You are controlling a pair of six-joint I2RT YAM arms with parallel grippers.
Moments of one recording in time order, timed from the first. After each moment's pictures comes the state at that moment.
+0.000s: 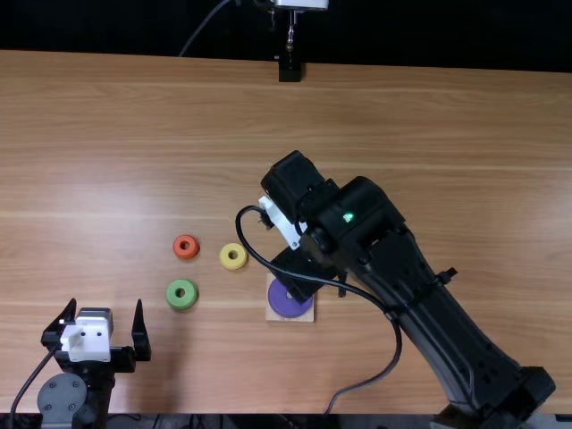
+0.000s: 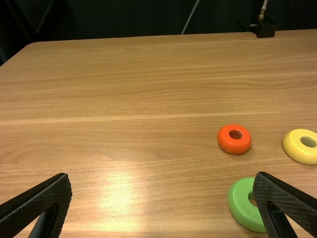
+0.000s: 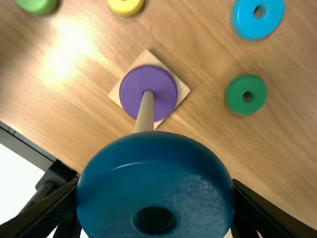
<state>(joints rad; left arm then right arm) 0.02 0.01 0.11 -0.38 0.00 0.03 0.68 1.84 1.96 -1.56 -0.01 -0.06</state>
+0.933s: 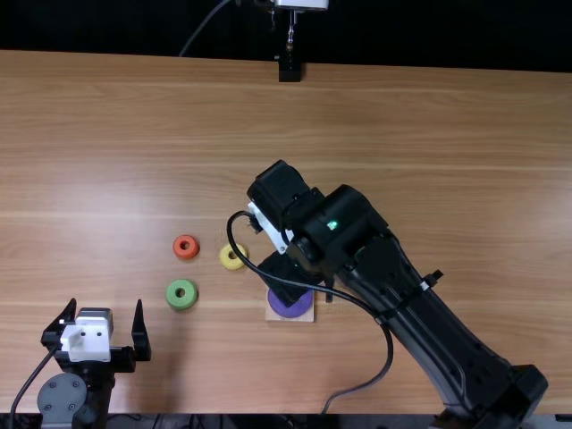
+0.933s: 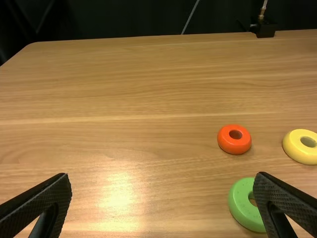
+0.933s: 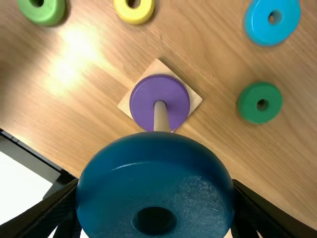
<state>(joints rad) 0.02 0.01 0.11 -0.38 0.00 0.03 0.72 1.84 1.92 -1.49 -0.01 0.00</state>
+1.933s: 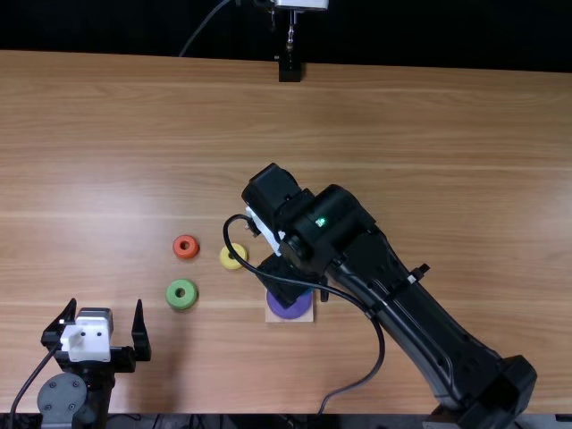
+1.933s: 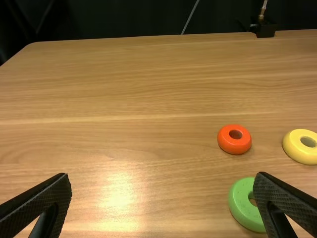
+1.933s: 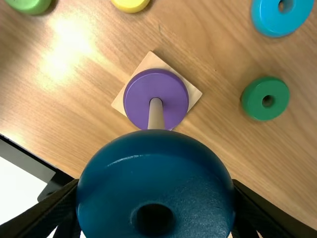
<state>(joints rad) 0.02 0.01 0.11 -0.38 0.00 0.02 0.72 1.87 1.89 -1.49 0.00 0.00</state>
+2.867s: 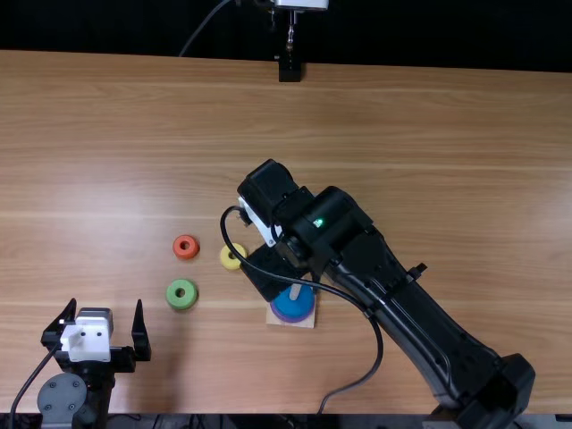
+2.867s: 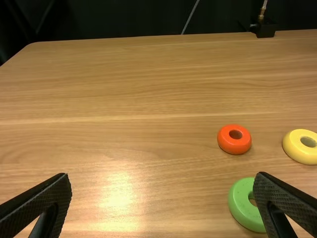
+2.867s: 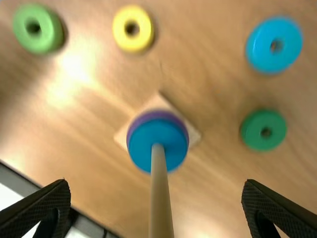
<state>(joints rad) 0.02 0.01 0.11 -0.38 0.00 0.03 0.71 1.87 1.87 -1.32 0.00 0.01</state>
